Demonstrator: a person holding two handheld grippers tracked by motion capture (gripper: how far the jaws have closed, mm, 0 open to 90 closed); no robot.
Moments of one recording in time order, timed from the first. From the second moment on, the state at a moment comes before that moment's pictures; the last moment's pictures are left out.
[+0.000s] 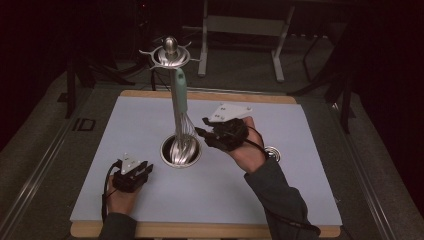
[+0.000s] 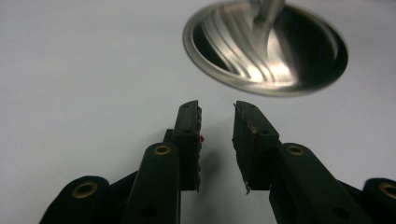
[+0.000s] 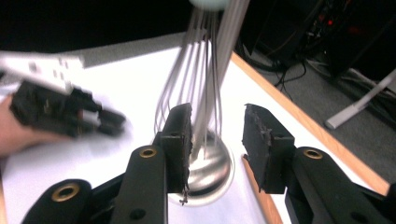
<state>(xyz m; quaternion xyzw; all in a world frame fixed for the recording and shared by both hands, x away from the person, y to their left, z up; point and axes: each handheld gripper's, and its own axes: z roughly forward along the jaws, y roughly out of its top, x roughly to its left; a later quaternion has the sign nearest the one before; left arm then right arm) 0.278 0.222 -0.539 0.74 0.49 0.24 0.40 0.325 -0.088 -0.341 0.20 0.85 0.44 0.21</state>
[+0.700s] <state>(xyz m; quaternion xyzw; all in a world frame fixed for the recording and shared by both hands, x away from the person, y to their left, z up) 0.270 0.222 -0.457 0.66 0.42 0.28 0.57 0.331 -0.164 -0.455 0.31 0.88 0.31 0.19</state>
